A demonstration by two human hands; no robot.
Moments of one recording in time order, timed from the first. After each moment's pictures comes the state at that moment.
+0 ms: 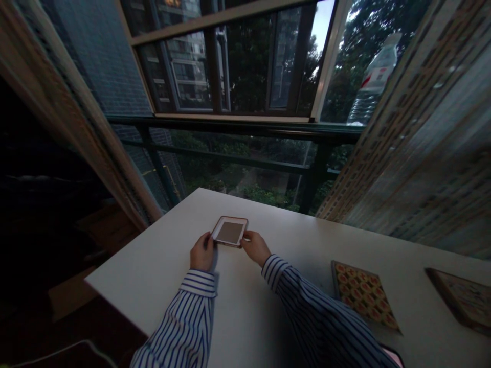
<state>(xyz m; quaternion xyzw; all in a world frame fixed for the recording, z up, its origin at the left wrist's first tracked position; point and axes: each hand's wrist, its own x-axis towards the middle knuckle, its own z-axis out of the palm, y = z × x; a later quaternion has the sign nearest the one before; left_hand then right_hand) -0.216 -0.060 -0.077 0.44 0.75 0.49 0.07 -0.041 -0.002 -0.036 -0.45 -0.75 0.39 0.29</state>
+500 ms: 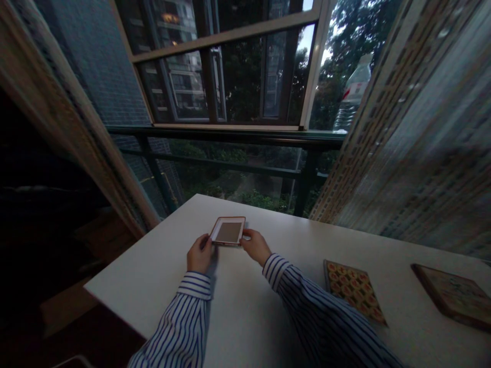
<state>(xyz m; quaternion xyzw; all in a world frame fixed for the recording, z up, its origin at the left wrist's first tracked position) -0.205 -0.064 -0.051 0.41 0.72 0.55 0.12 -0.027 -0.003 -0.016 -0.43 -0.74 0.39 0.35</state>
